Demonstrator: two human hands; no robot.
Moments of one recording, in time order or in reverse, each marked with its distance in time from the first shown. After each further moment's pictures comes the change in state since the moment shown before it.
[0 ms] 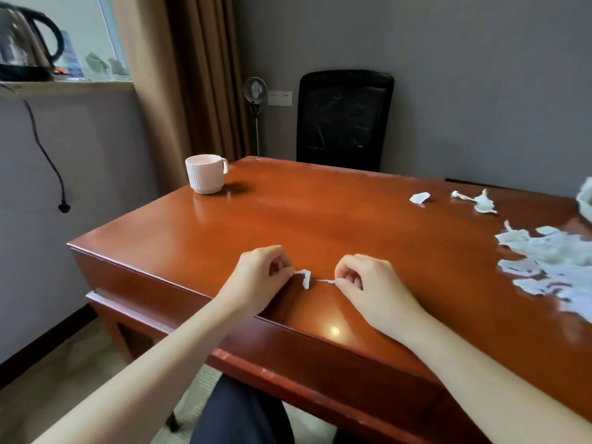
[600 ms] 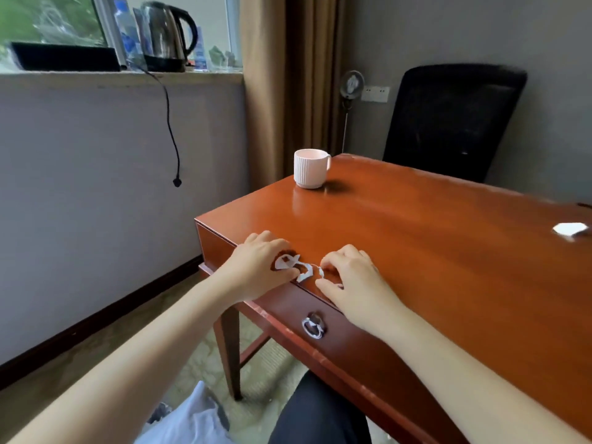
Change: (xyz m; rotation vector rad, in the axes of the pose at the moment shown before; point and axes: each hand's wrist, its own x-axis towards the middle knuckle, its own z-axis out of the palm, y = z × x) left_hand -0.036 -0.103 -0.103 0.386 -0.142 -0.255; right_hand 0.066 -0.118 0.097 -0.064 -0.226 -0.177
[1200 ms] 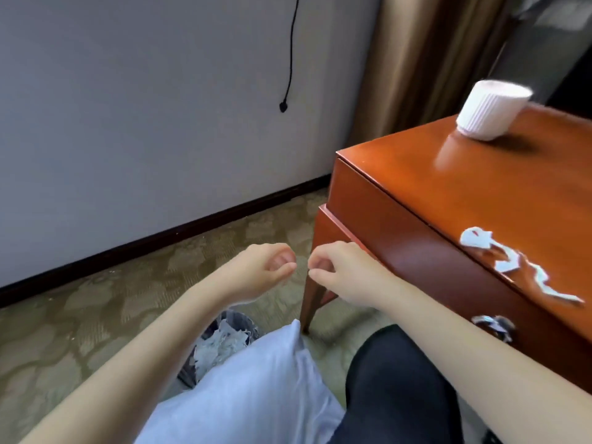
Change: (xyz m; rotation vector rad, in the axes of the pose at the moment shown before) left_hand -0.120 -0.169 0.029 -0.346 -0.143 -0.373; right_hand 0.065 -0.131 0.148 0.117 -0.523 -0.248
